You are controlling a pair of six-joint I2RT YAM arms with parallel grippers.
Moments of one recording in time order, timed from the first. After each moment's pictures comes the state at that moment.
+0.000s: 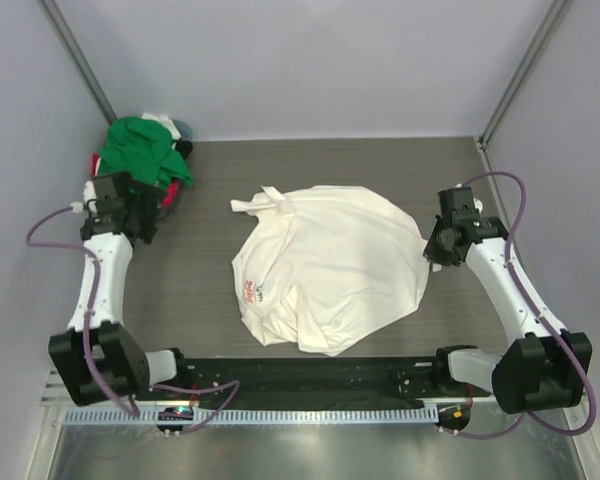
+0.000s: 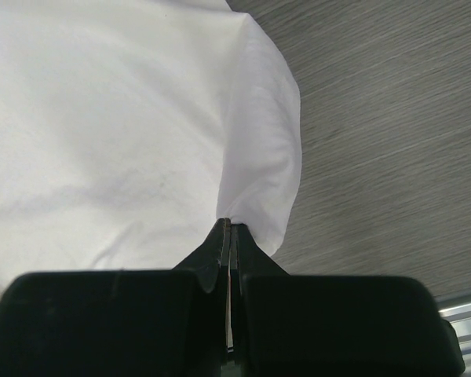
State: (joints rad) left arm 0.31 1.35 1.09 -0.51 0.06 -1.08; right arm 0.08 1.21 1.00 -0.87 0.17 0.50
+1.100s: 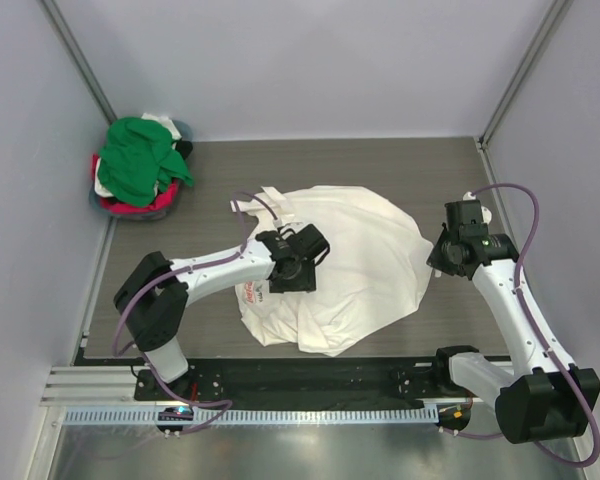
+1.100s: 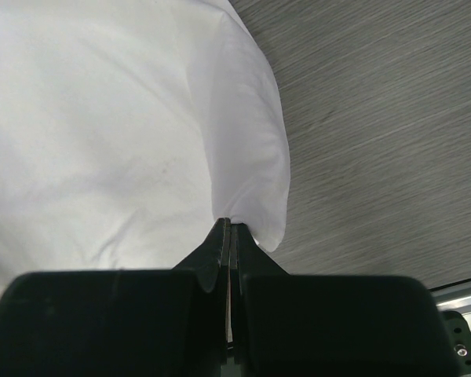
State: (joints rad) left arm -0.92 1.70 1.21 -0.76 -0.24 -0.92; right arm 0.08 1.04 0.93 -0.89 0.17 0.53
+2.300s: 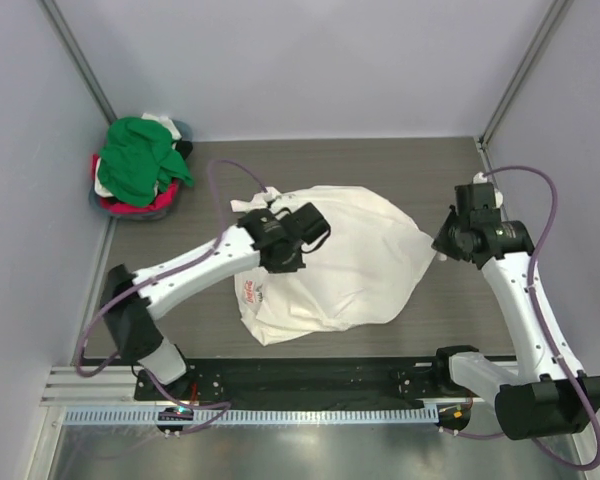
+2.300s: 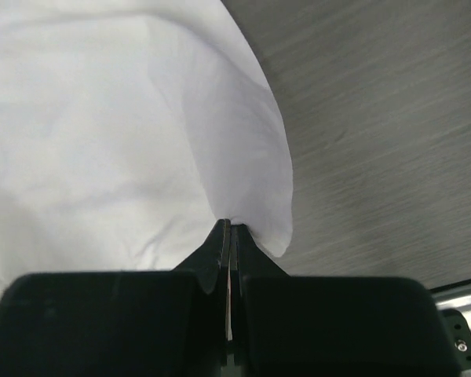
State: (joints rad) left arm -0.97 1.64 1.47 -1.09 -0.42 -0.95; right arm 0.08 1.06 1.08 -0.98 0.16 0.54
